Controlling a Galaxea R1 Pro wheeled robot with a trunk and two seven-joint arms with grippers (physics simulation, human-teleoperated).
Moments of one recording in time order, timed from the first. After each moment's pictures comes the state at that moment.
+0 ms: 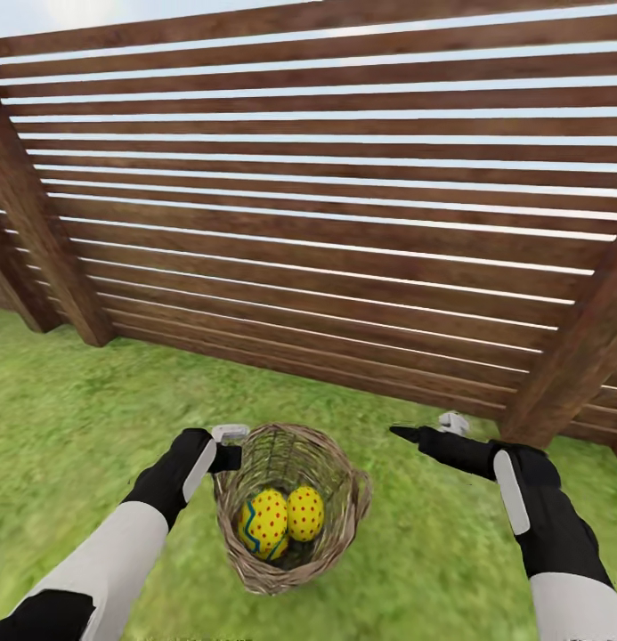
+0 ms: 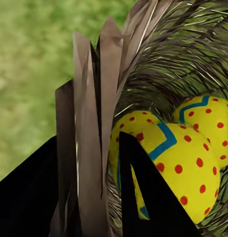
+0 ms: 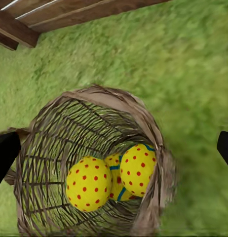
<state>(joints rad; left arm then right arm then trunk) -0.80 -0.03 -0.10 -0.67 0.19 0.79 0.10 -0.55 -0.08 -0.28 -1.22 -0.20 0.95 0.62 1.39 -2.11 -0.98</state>
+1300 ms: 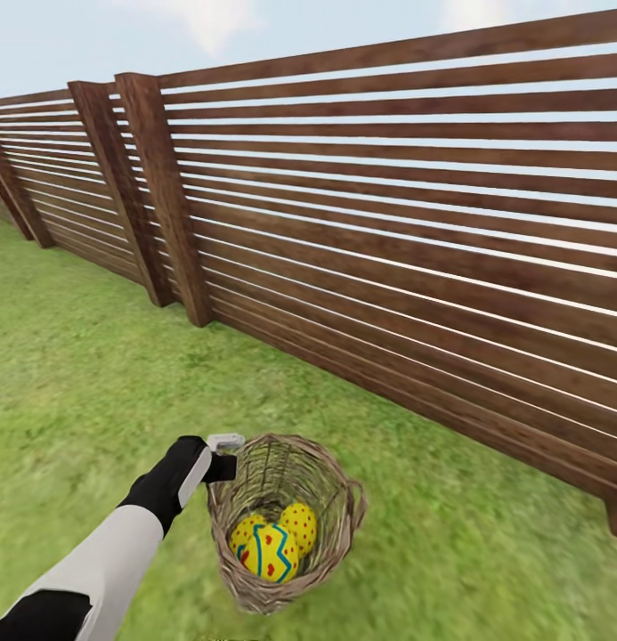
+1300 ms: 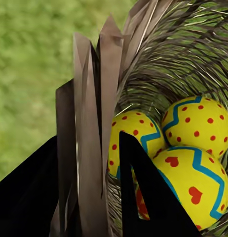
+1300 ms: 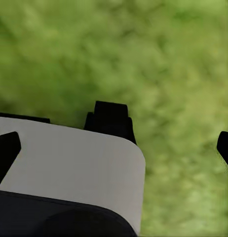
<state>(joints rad) -0.79 -0.01 -0.09 -0.61 0.20 0.78 0.09 -0.34 -0.04 -0.24 0.00 0.38 0.01 0.04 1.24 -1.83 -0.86</state>
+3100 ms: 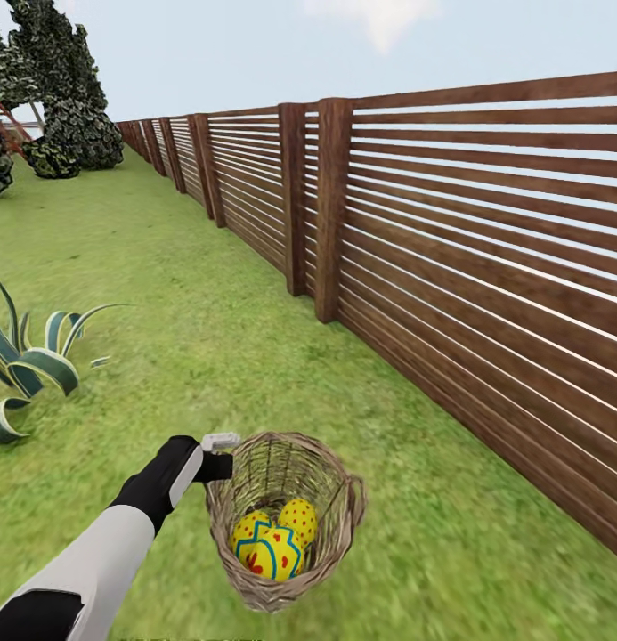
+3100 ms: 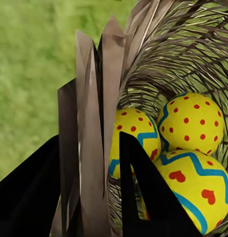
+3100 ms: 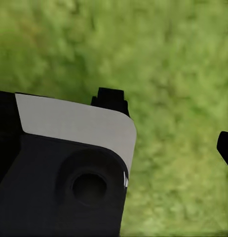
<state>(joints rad) -0.79 0.02 -0.08 -0.62 0.21 0.78 0.02 -0.34 -0.04 -0.24 0.00 0.38 0.01 0.04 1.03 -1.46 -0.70</state>
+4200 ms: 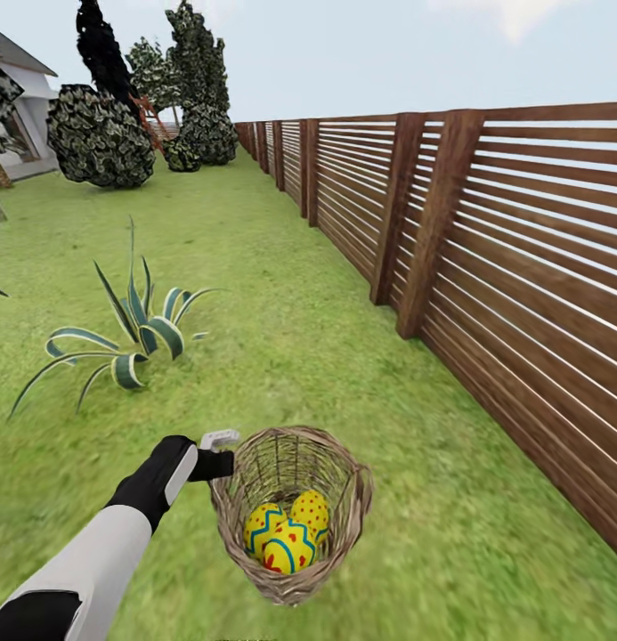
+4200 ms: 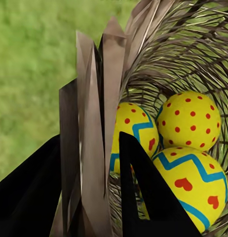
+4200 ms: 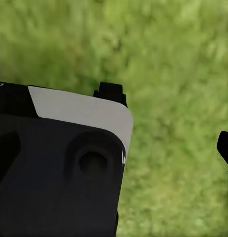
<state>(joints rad) -0.79 0.02 -0.02 -0.61 0.20 0.78 -0.08 -0.34 -0.04 -0.24 0.00 0.38 0.01 0.04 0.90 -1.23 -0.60</state>
